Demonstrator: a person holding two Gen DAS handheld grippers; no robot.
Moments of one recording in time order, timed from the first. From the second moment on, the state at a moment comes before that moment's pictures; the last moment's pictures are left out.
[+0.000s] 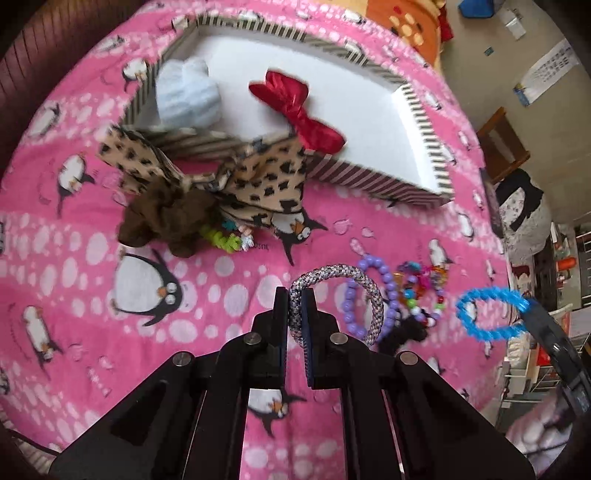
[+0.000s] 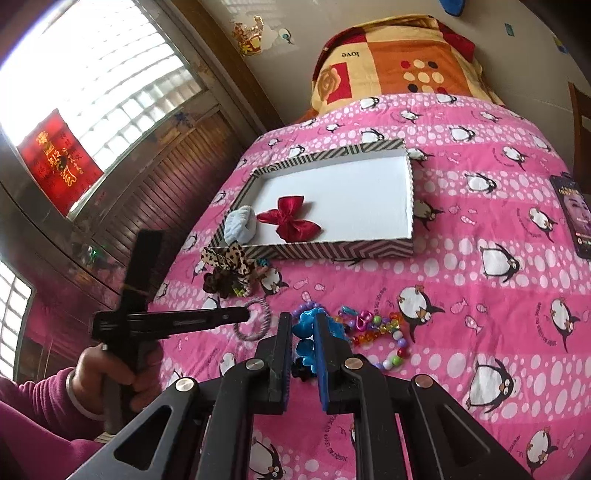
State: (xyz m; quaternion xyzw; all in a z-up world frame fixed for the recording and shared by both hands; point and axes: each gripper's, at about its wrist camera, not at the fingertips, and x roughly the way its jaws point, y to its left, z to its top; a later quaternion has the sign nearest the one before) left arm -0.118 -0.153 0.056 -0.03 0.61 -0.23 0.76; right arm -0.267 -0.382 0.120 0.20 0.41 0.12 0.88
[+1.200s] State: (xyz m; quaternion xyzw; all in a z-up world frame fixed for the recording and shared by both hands) left arm -0.010 -0.159 0.122 0.06 0.51 -0.18 0.84; right arm -0.124 -0.361 0.143 0.13 0.42 0.12 0.89
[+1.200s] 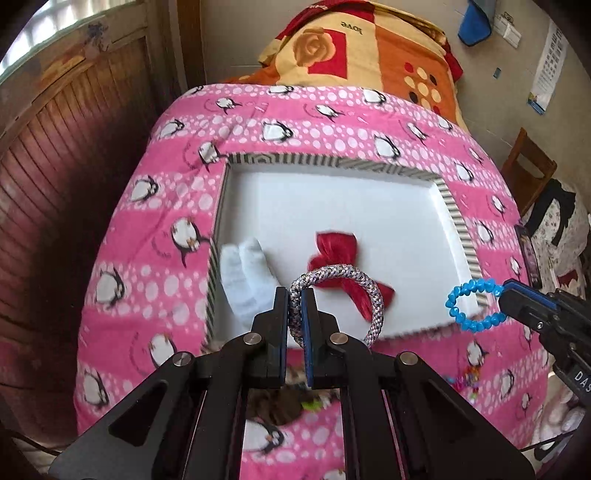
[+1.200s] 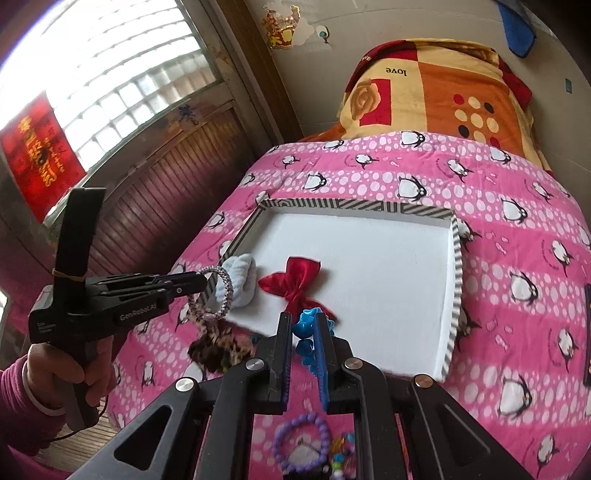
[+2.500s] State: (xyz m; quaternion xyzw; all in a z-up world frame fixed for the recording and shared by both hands) left arm 0.120 -0.175 0.040 0.05 0.57 -0.14 0.81; right arm 0.039 -0.385 0.037 0.24 0.50 0.03 0.83
